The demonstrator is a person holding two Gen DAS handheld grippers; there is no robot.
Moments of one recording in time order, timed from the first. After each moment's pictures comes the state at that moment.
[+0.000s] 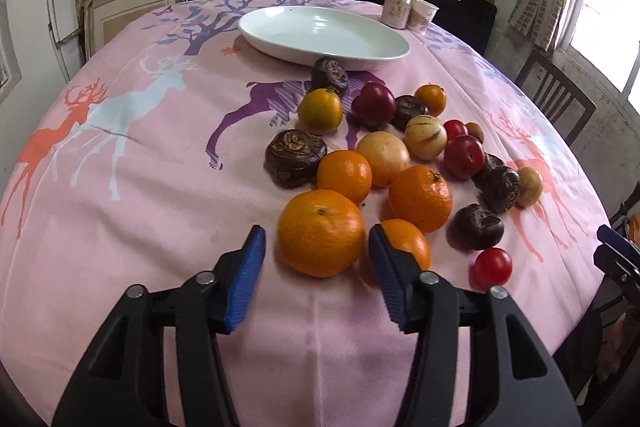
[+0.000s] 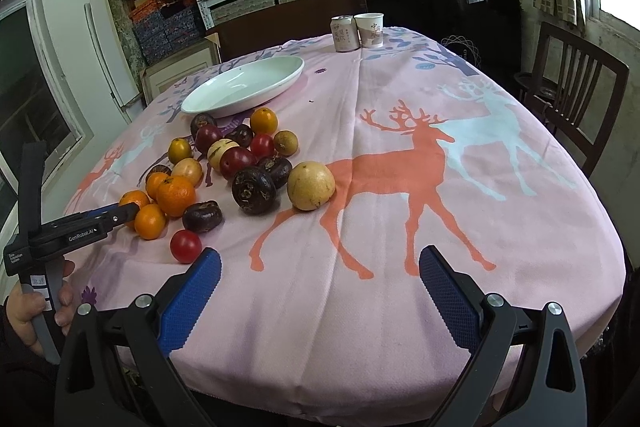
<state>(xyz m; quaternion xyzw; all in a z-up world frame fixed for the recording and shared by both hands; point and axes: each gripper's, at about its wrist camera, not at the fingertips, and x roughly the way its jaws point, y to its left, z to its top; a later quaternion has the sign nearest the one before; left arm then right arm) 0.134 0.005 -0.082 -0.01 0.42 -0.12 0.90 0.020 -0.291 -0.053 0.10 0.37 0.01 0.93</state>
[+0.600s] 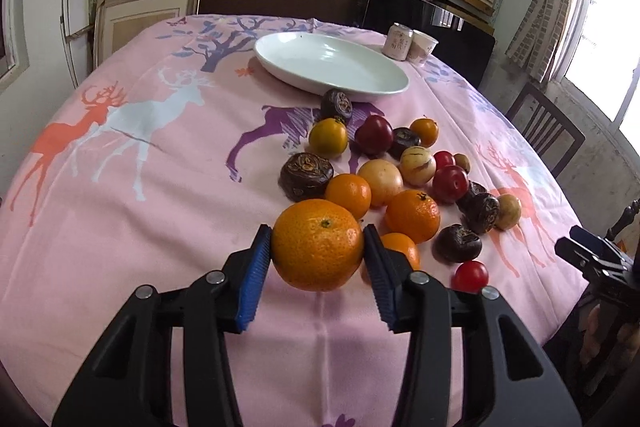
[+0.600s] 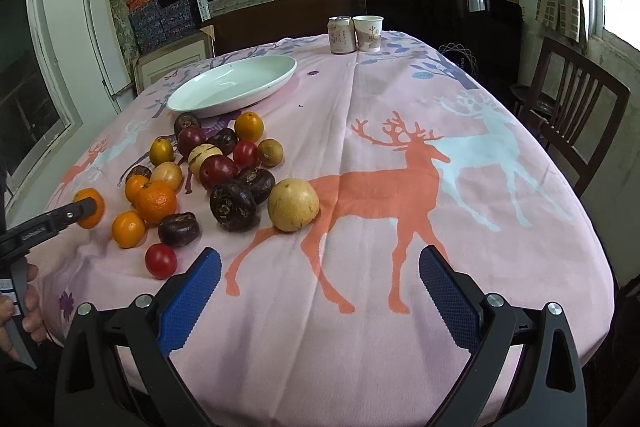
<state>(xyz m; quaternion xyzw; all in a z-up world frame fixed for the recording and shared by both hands) 0.111 0.025 -0.061 -0.04 0.38 -0.13 0.91 0.056 -0.293 -0.050 0.05 0.37 0.00 0.93</state>
